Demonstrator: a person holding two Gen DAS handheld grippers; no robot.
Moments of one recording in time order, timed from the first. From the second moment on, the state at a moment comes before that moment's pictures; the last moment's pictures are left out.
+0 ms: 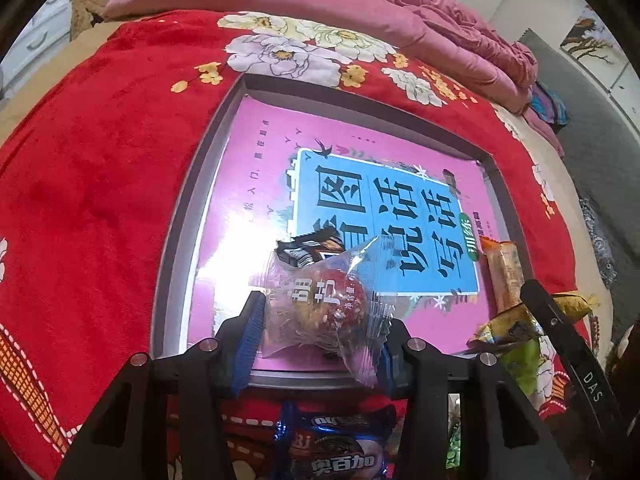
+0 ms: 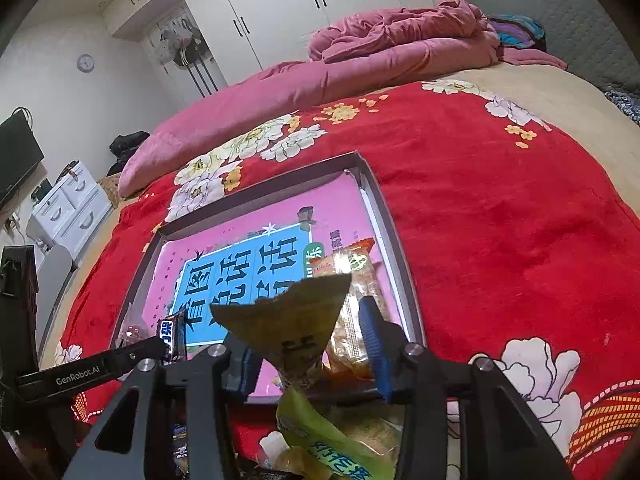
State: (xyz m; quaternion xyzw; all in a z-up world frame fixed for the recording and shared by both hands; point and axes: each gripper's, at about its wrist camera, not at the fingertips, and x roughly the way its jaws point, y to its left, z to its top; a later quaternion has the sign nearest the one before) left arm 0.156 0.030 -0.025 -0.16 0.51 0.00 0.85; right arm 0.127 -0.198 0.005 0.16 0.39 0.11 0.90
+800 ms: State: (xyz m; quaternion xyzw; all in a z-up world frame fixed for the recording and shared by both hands) left arm 0.148 0.022 -0.016 -0.15 0.48 -0.03 0.86; right arm 0.119 -0.206 0.018 0.14 0.36 0.08 0.92
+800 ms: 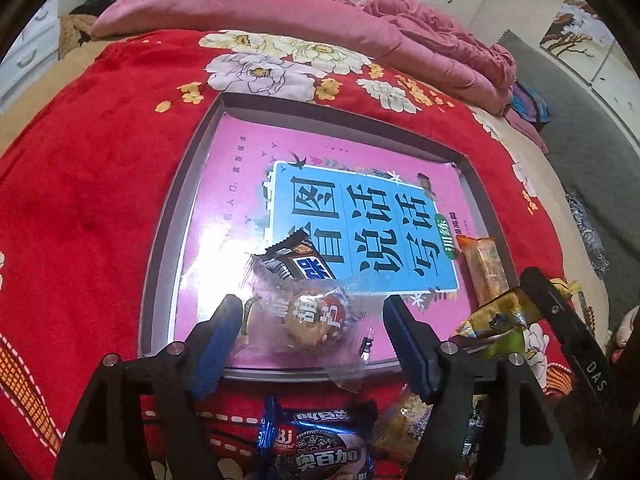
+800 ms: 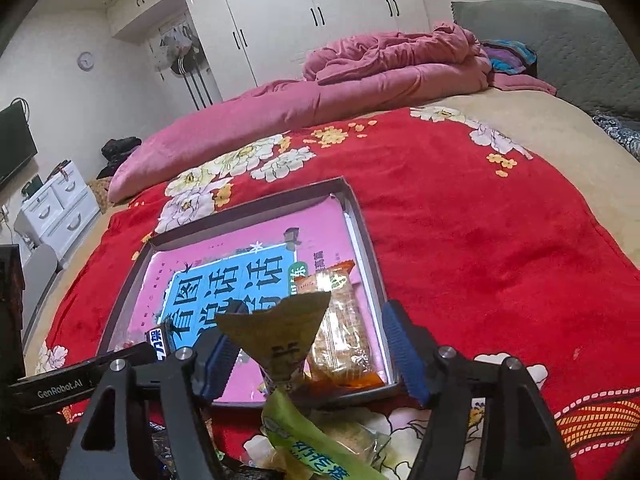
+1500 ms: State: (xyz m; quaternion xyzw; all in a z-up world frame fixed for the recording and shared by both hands) left arm 0.130 0.037 0.004 -0.17 0.43 -0.03 0.88; right arm 0.109 -0.215 0.027 0.14 0.34 0.07 0.93
